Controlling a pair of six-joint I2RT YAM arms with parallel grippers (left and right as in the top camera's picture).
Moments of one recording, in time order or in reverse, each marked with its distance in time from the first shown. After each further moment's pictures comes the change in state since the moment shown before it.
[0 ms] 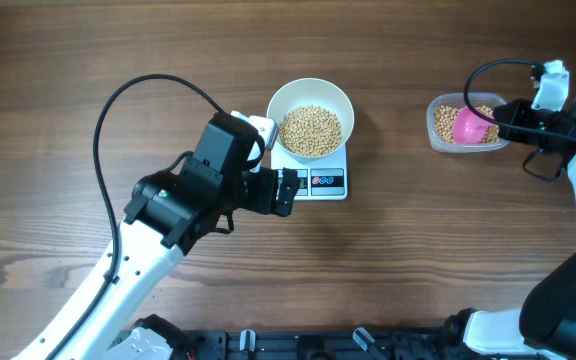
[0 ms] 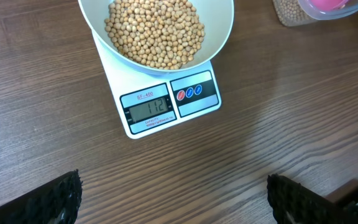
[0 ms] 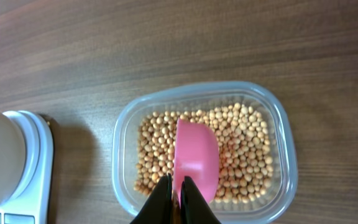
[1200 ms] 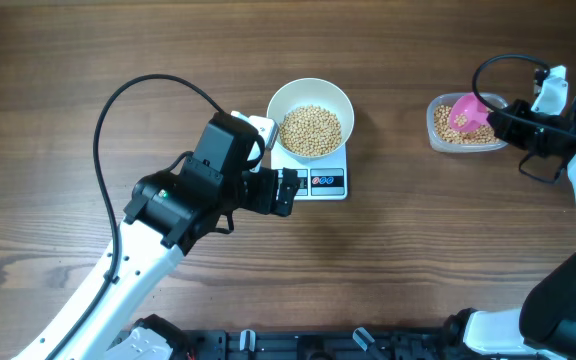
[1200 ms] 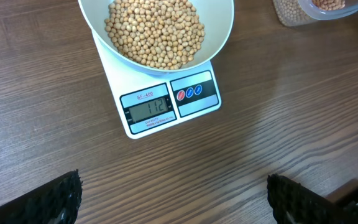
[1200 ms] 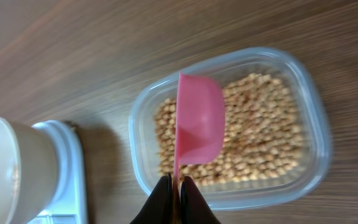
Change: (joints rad) left arm 0.000 0.000 0.000 0.000 0.000 0.000; right arm 0.000 0.000 0.000 -0.045 -0.016 0.165
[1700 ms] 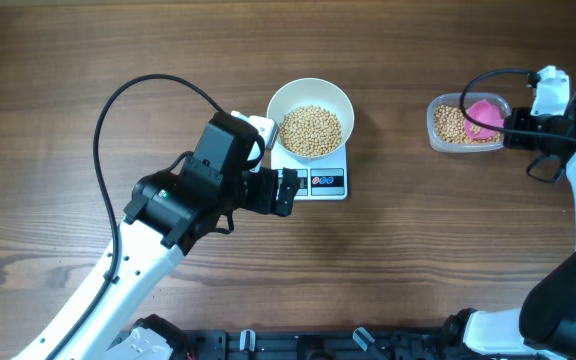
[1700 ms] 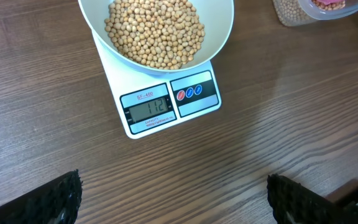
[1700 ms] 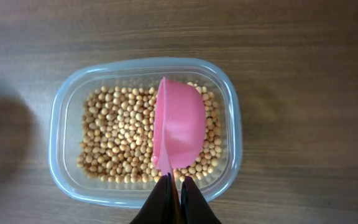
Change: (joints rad) left arm 0.000 0.000 0.000 0.000 0.000 0.000; right arm 0.014 0.000 0.000 0.014 0.206 -0.315
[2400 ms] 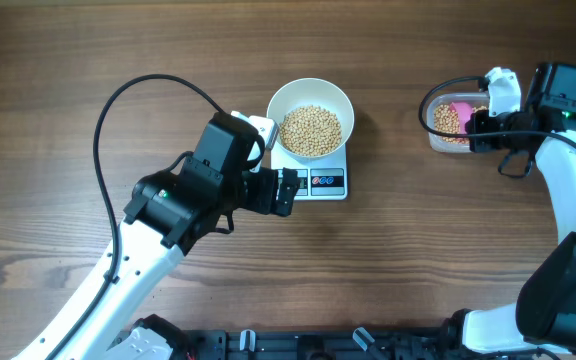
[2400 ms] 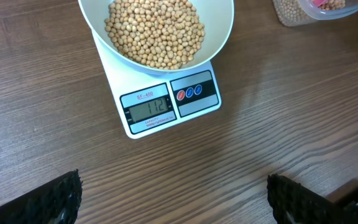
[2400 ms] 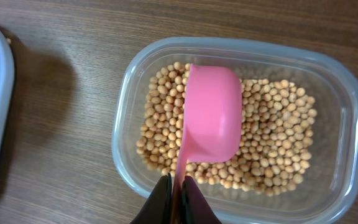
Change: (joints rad) left arm 0.000 0.000 0.000 0.000 0.000 0.000; right arm 0.149 0.034 0.000 -0.062 -0.005 -0.053
